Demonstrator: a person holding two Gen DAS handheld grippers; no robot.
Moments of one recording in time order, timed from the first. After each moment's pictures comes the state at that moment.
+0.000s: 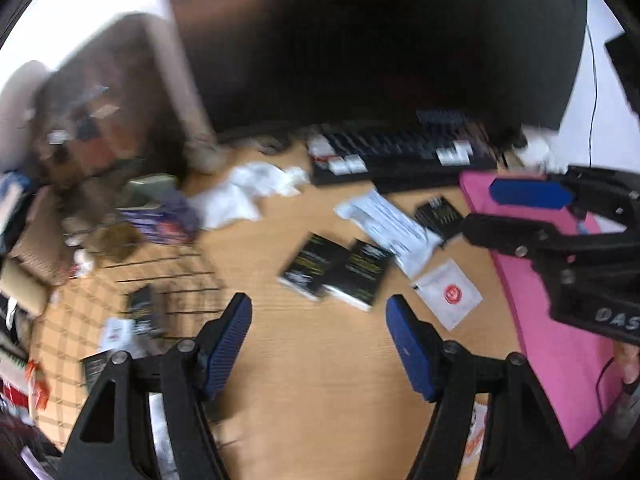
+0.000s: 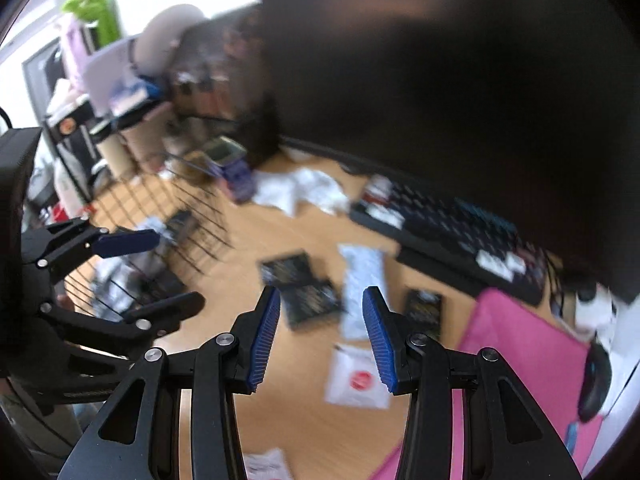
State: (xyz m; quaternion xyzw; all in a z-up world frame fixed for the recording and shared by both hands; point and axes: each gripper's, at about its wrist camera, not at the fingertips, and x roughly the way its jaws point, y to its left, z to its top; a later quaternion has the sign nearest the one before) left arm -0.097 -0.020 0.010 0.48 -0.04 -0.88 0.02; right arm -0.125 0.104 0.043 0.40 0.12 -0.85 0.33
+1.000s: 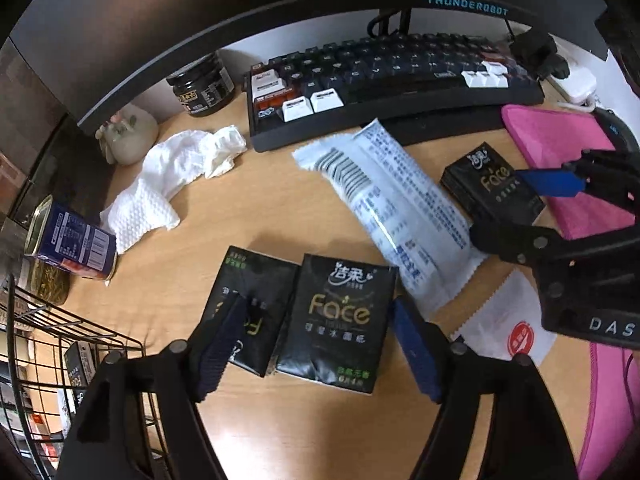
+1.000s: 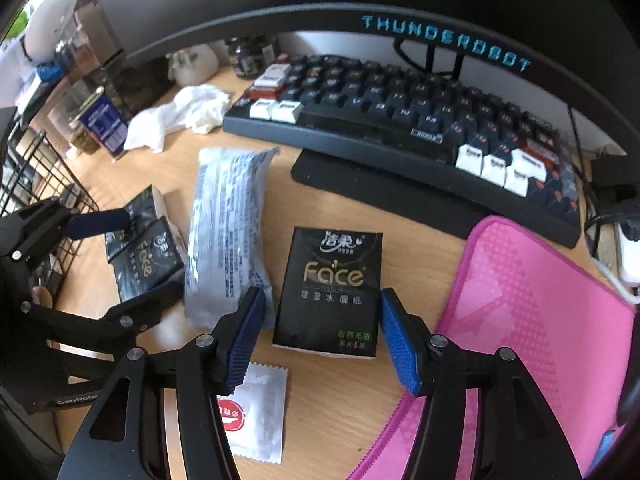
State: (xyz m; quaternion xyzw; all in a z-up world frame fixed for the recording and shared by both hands) left arm -0.189 0.001 -0.073 0.54 -0.10 -0.83 0.02; right arm -0.233 0.124 -0.079 0.51 0.11 -0.81 0.28
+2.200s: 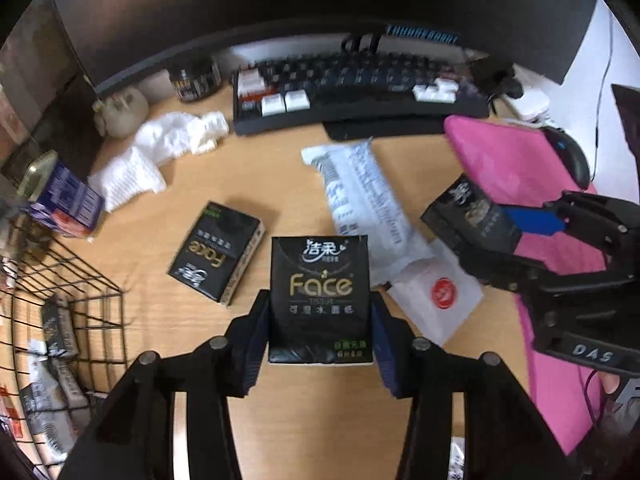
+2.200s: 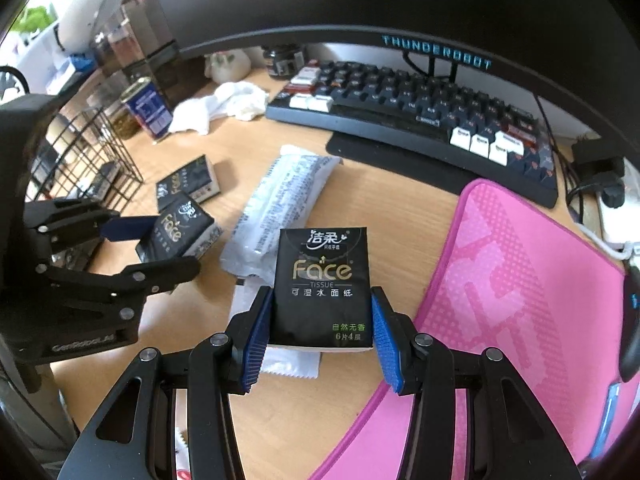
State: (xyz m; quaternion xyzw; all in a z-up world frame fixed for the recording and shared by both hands) left arm -0.138 0.007 -0.040 0.53 -0.03 -0.85 -0.03; right arm -0.170 0.149 -0.052 0.49 0.10 -0.81 0.30
